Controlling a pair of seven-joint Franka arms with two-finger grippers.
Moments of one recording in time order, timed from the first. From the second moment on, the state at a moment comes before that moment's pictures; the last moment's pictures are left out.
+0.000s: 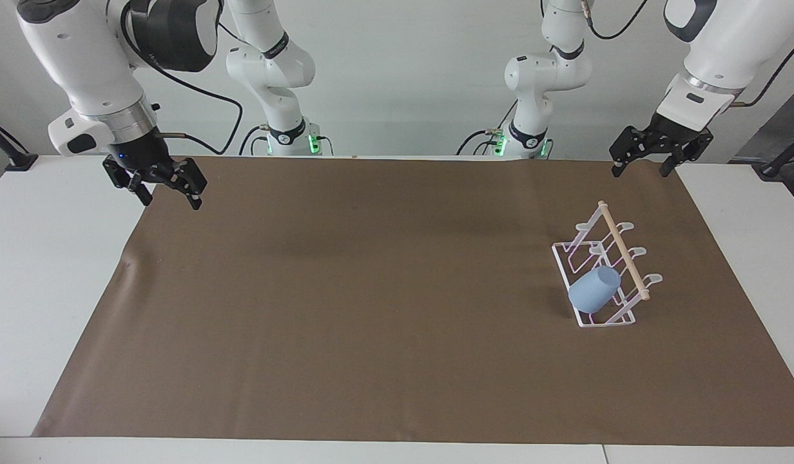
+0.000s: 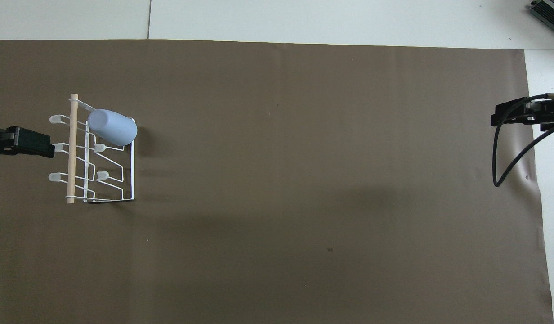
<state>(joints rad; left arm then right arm) 0.05 -0.05 -0.11 -1.59 -0.02 1.53 -0.02 -0.09 0.08 0.01 -1.54 0.00 1.69 0.04</state>
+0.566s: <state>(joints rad) 0.05 -0.05 -0.12 -1.58 -0.02 1.53 0.04 -0.09 0.08 0.01 -1.54 0.00 1.69 0.04</state>
